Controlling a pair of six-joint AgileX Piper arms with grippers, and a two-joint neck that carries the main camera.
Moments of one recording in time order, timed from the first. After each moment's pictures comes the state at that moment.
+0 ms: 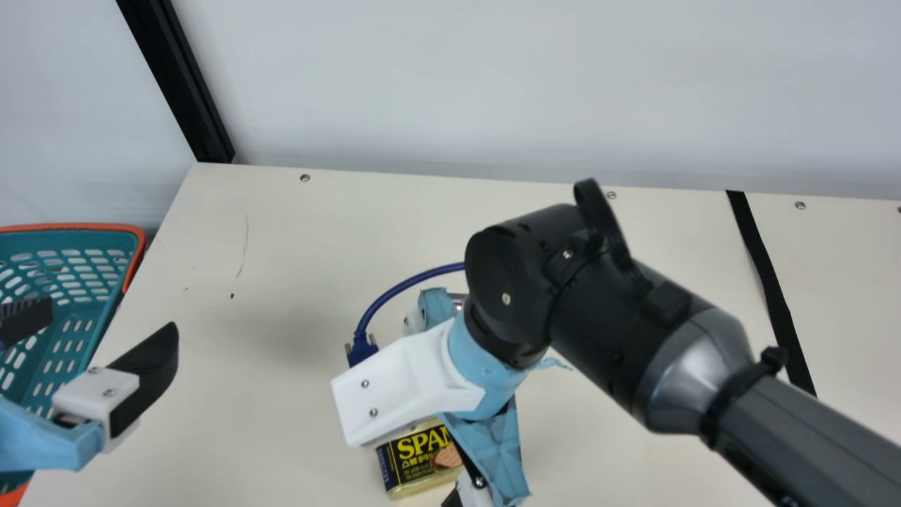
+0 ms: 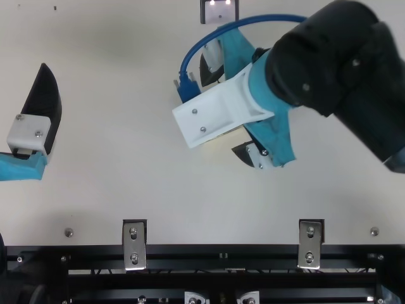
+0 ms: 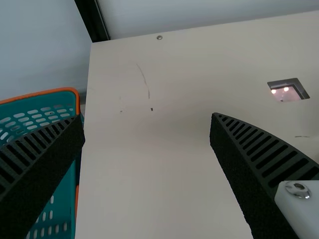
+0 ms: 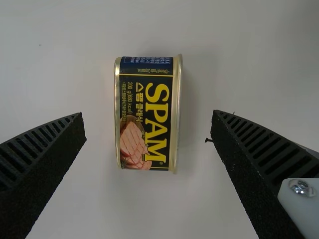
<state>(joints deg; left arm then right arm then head) -9.4 44.1 -33.6 2.0 30.4 0.6 38.5 104.4 -83.4 11.7 65.7 -77.8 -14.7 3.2</state>
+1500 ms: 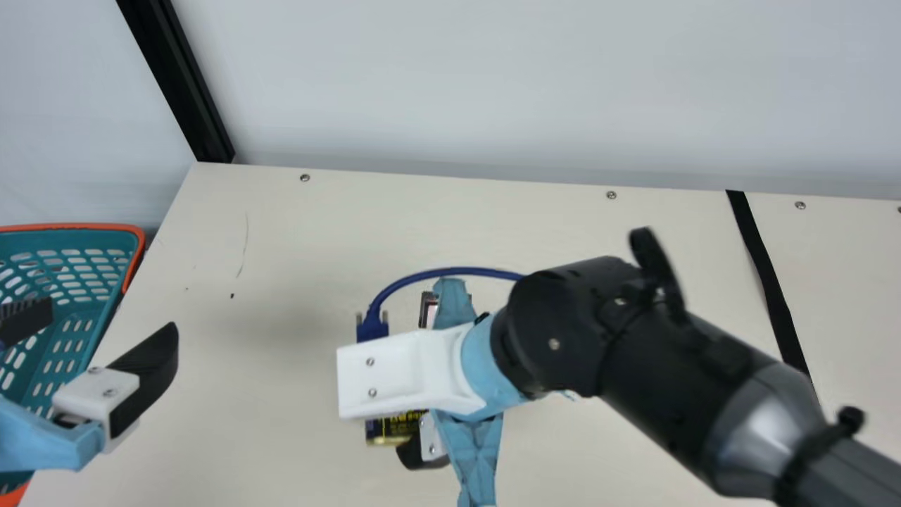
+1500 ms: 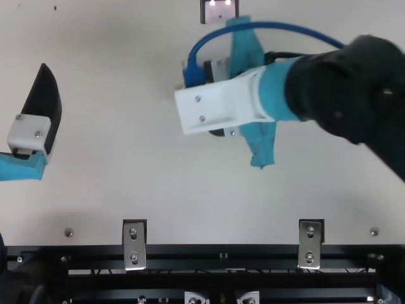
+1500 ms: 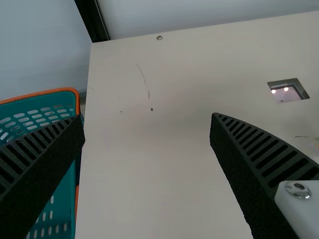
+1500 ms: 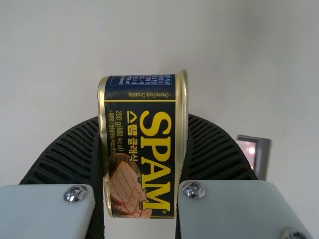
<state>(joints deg) -9.4 44.1 -33.6 2.0 30.4 0.6 35.6 96.4 -73.4 21.0 46.2 -74.1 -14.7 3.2</state>
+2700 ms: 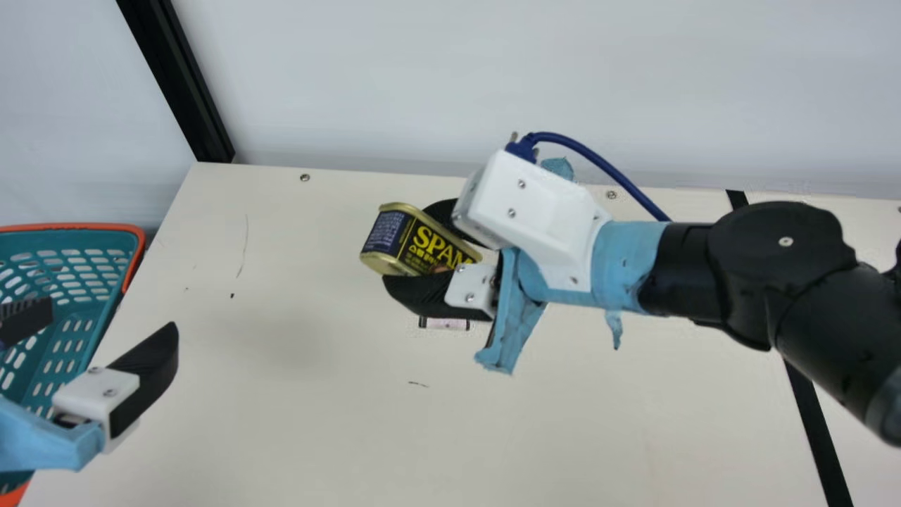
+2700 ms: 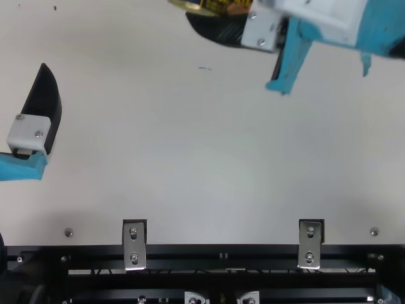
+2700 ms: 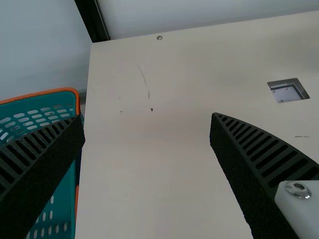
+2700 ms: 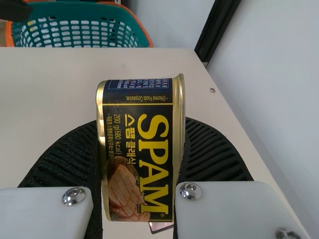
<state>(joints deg) -9.4 44.1 -33.6 2.0 30.4 0.6 14.4 96.5 -69.5 73.9 45.1 -110.6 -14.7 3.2</state>
